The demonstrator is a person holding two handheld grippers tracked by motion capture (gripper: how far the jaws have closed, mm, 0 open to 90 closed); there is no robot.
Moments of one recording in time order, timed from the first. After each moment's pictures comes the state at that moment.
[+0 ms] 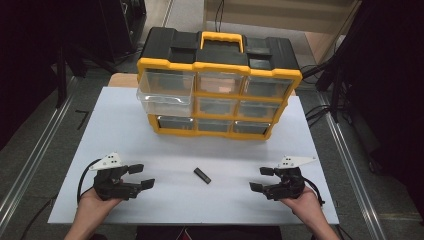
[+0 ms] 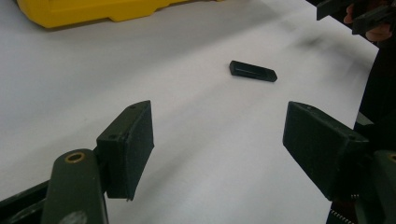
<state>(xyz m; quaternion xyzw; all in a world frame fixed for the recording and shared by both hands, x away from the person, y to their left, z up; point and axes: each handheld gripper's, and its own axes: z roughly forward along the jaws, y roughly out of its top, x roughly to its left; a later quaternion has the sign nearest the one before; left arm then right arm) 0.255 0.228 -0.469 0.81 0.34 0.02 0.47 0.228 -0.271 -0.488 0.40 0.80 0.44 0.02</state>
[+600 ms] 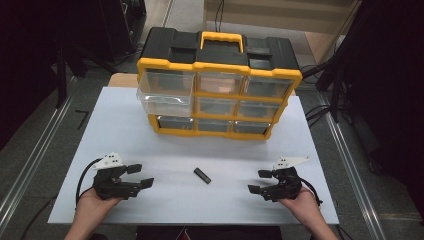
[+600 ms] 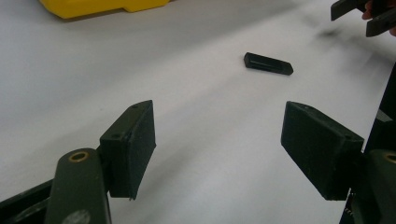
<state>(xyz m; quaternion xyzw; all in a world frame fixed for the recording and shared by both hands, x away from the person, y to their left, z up) 0.256 0.229 -0.469 0.82 0.36 0.03 0.44 0.231 -0.265 -0.496 0.41 0.82 0.41 0.01</state>
